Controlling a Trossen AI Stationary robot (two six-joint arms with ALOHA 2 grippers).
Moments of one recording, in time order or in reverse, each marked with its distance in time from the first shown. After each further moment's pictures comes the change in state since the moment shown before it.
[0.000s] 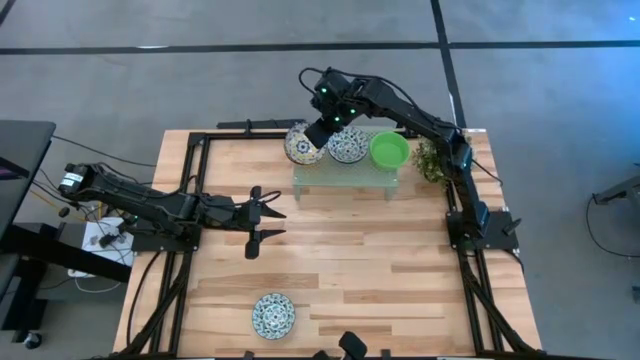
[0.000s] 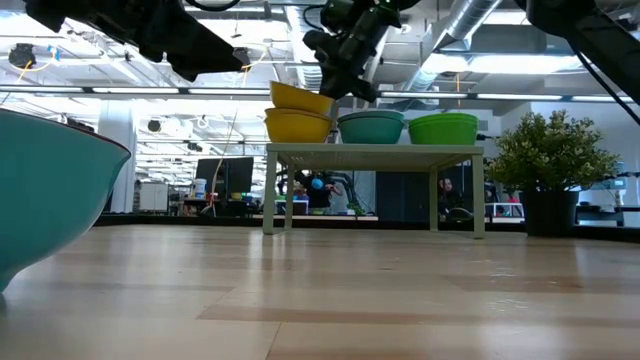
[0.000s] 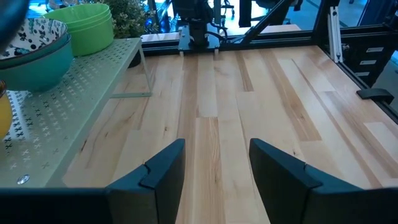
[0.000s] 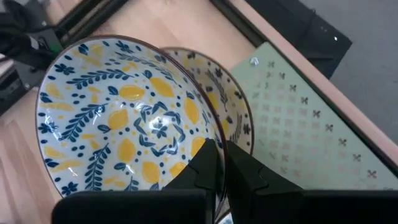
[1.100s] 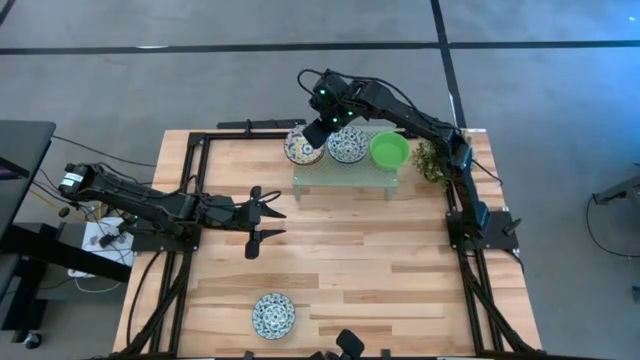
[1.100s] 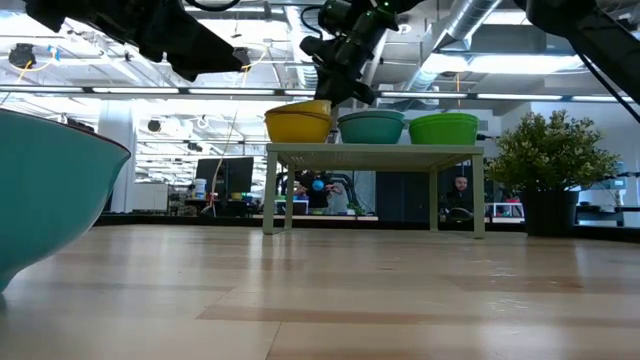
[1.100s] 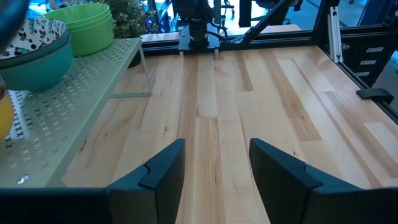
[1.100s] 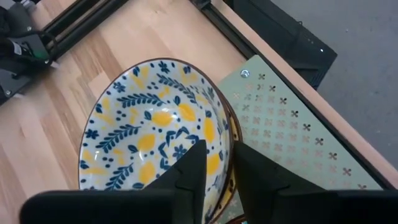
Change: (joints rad) left arm 0.000 0.000 0.000 0.000 0.000 0.000; right arm 0.012 0.000 -0.031 0.056 0.053 -0.019
